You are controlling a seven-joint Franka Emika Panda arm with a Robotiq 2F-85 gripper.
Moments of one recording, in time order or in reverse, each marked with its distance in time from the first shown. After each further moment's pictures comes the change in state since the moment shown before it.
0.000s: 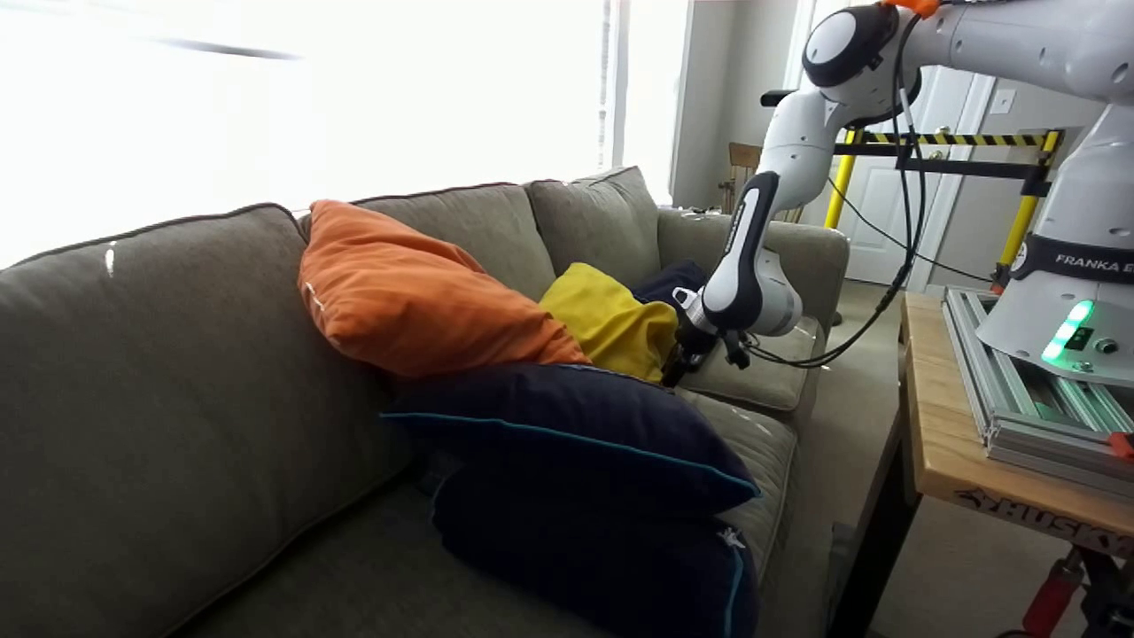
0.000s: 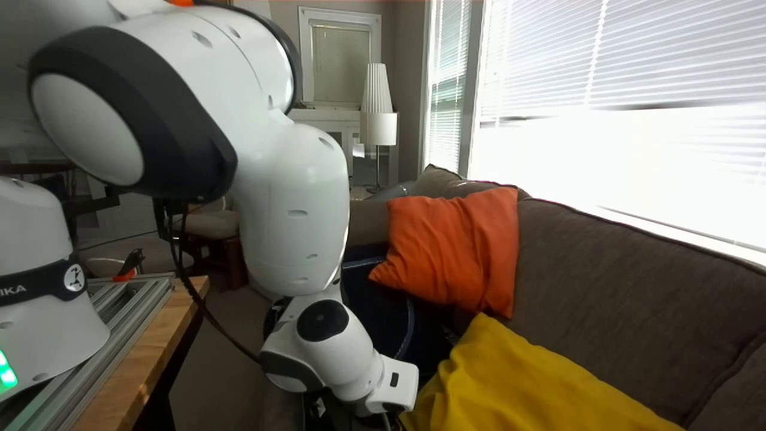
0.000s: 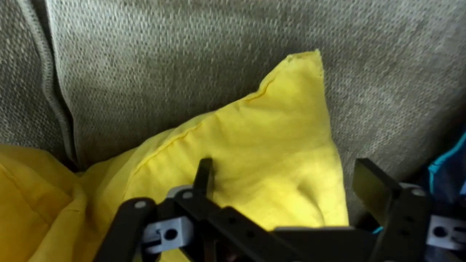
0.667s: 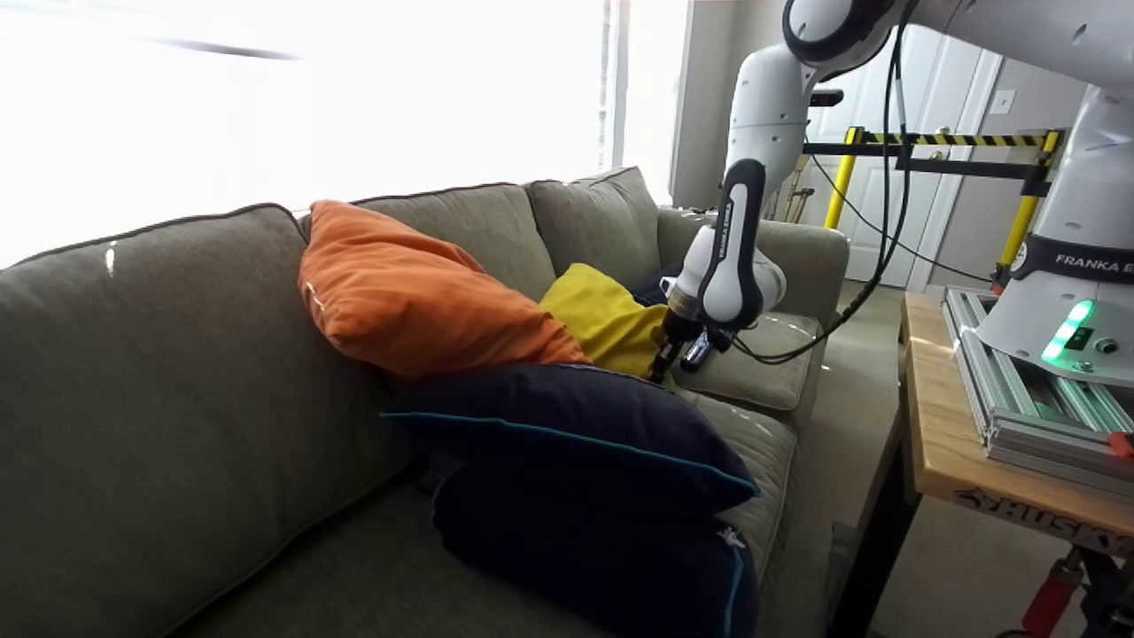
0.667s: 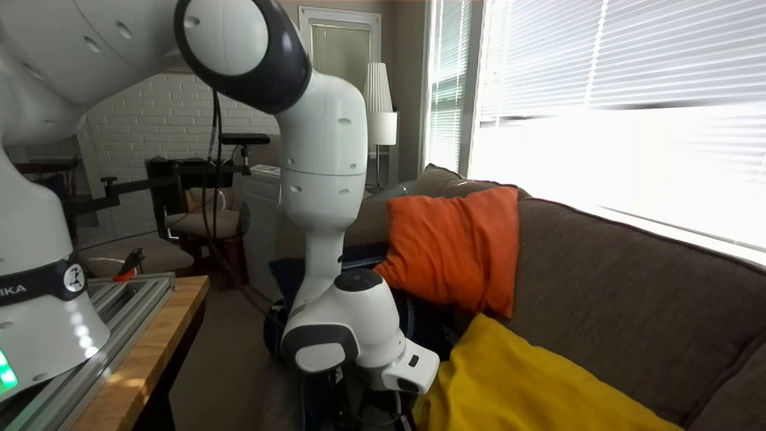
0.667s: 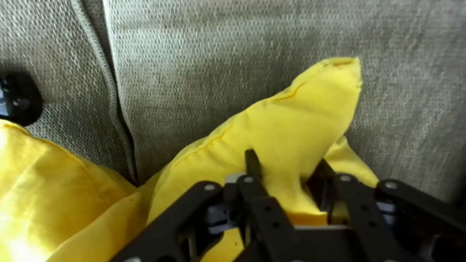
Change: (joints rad) arm 0.451 -0.184 -0.346 0.003 -0.007 -0.189 0.628
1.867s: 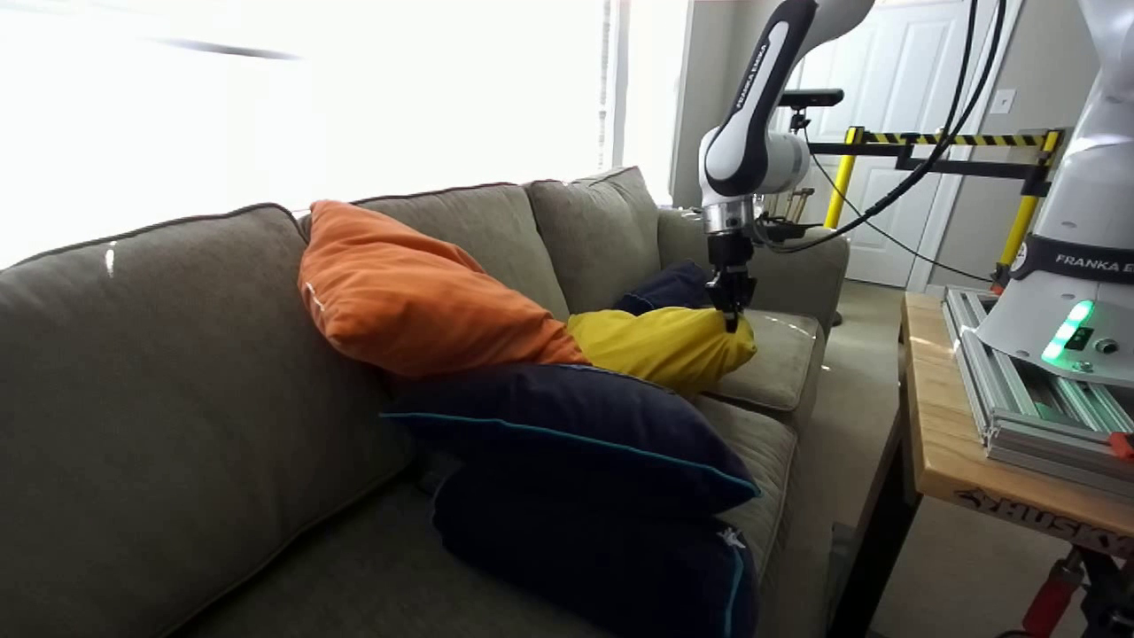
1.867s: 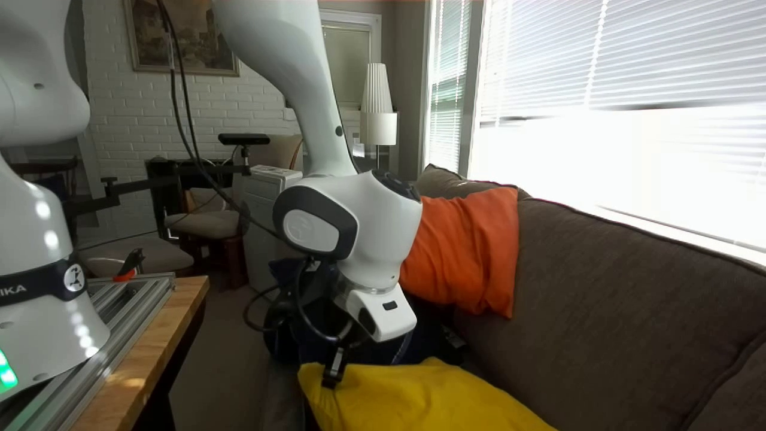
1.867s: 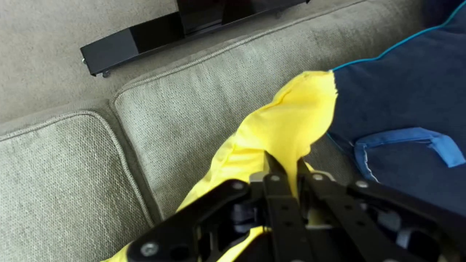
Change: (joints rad) arm -0.079 -0.604 0.027 -0.338 0.211 -0.827 0.140
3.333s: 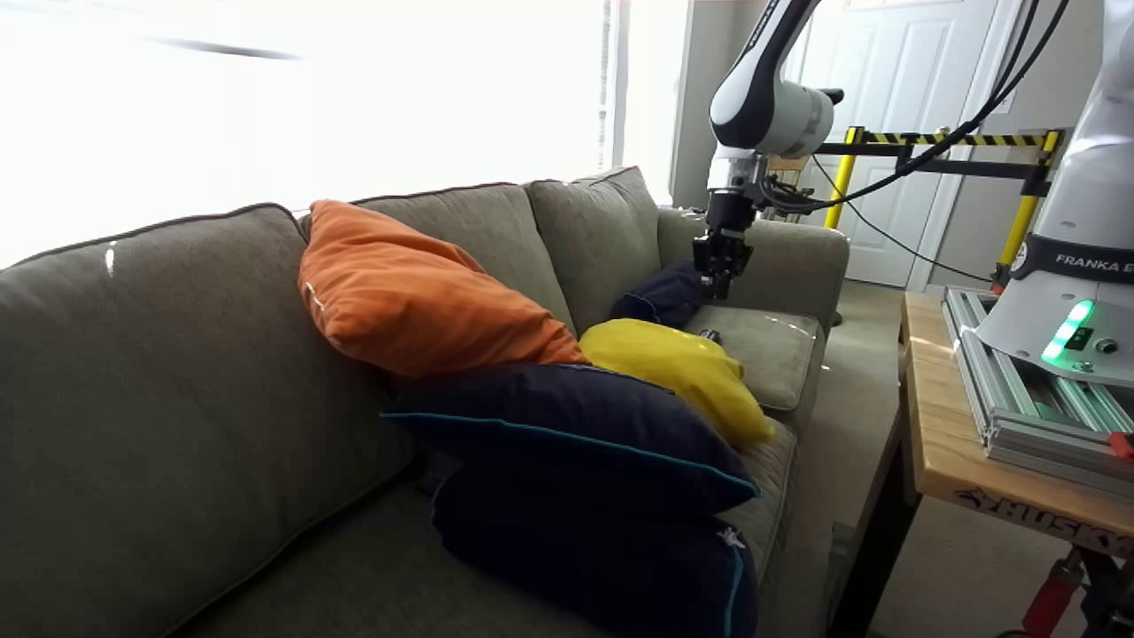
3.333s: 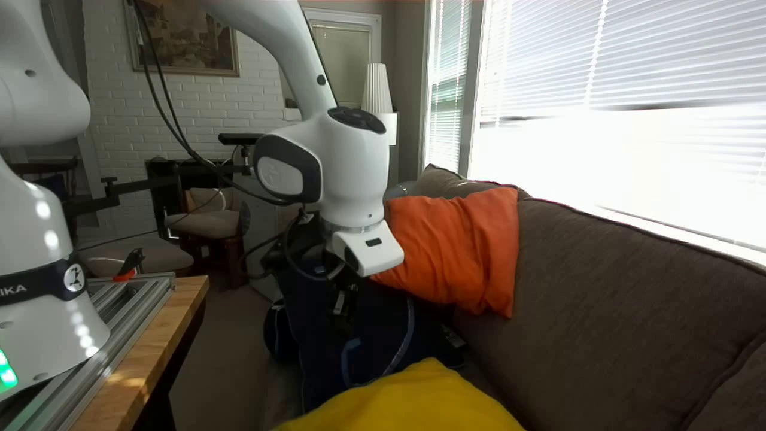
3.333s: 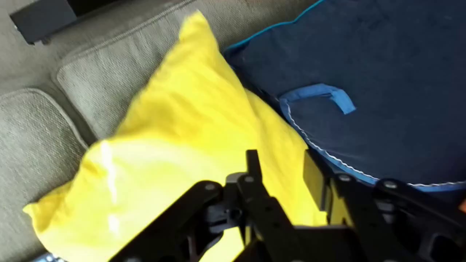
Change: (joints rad) arm -0.014 -0.227 0.121 -0.143 0.325 0.113 -0.128
